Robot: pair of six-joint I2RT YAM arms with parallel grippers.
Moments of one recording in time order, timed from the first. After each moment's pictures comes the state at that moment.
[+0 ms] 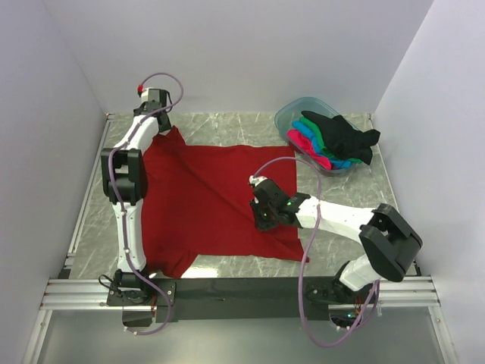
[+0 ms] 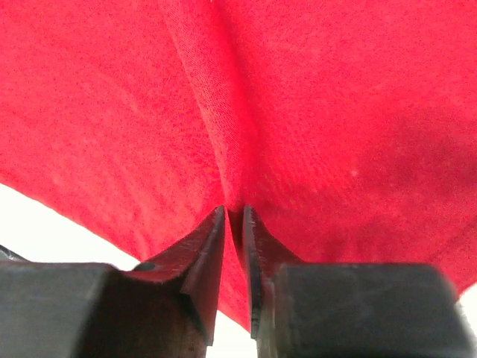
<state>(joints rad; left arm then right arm) -0.06 2.34 2.03 -0.51 -0.47 -0.34 0.84 1.49 0.83 -0.34 0.01 0.43</state>
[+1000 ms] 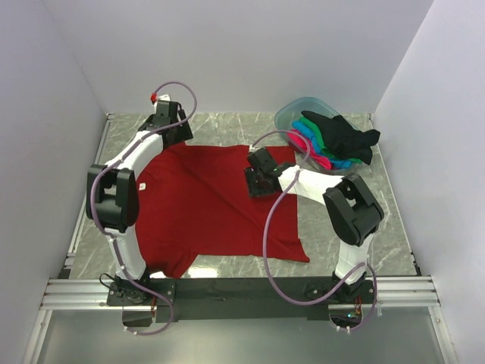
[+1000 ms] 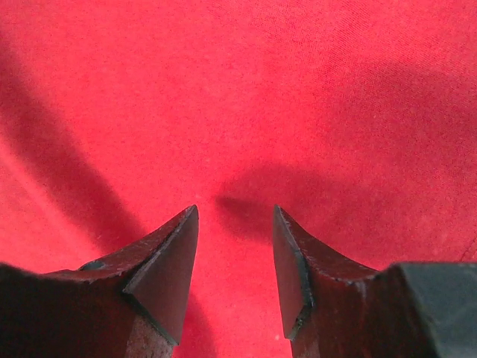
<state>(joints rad) -0.19 1.92 1.54 -0.36 -0.25 -0.44 0.65 1.84 1.19 -0.35 0.10 0.40</state>
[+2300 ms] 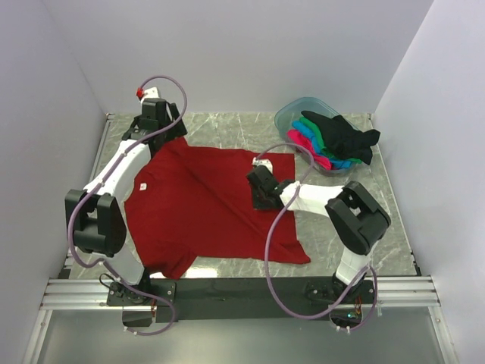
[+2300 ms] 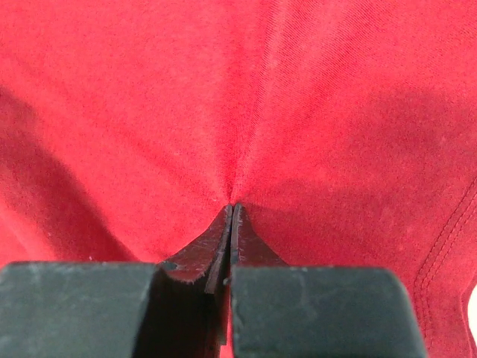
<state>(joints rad) -0.19 1.64 1.41 -0.35 -0.24 -0.45 0.73 1.78 0.99 -0.21 0.23 0.50</state>
